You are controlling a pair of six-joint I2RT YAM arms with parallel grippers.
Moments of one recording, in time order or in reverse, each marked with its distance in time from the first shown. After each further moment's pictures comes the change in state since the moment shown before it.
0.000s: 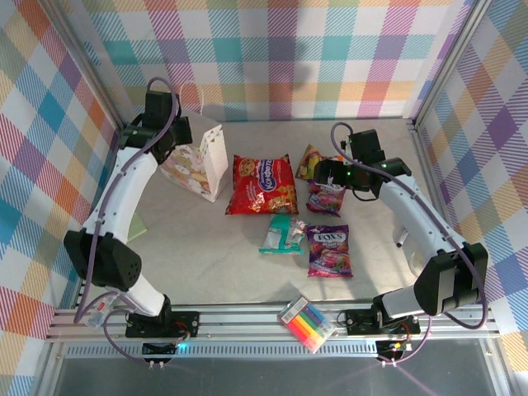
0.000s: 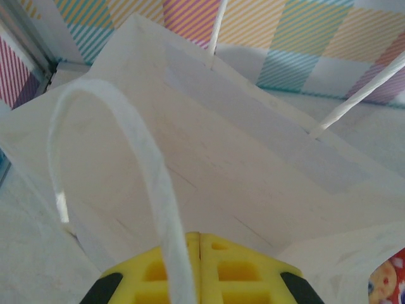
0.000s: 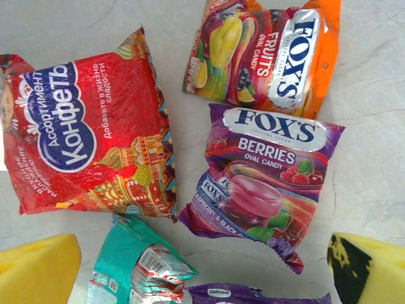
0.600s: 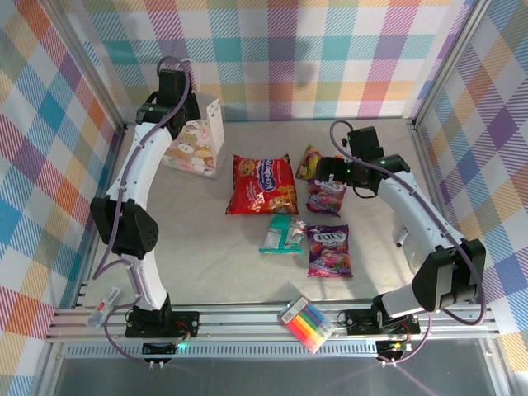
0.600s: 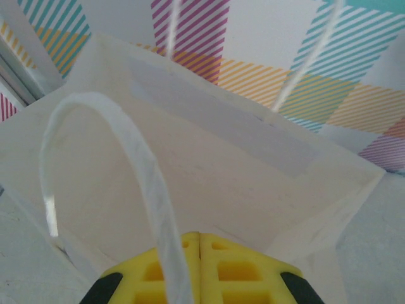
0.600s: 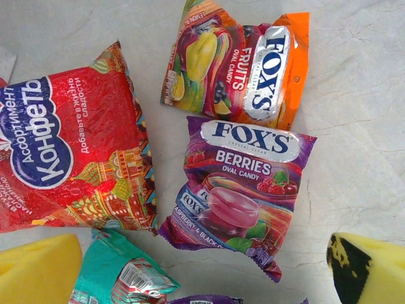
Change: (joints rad) left arm 0.000 0.328 0.366 0.031 -0.063 -0.019; right arm 0.000 0.030 0.039 -0.020 0.076 -0.008
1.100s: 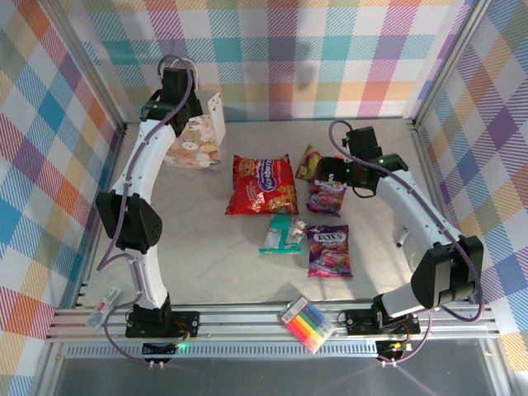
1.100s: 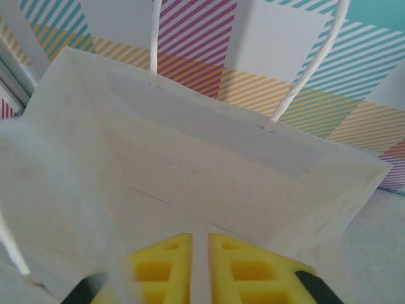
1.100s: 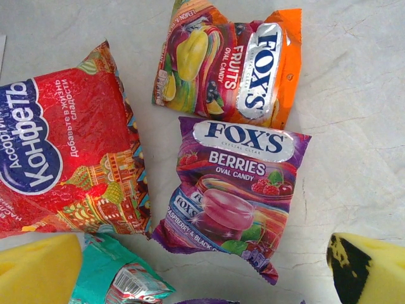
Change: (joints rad) left arm 0.000 0.072 0.063 0.027 -0.021 -0.058; right arm 0.000 0.020 0.003 0.000 0.019 0.012
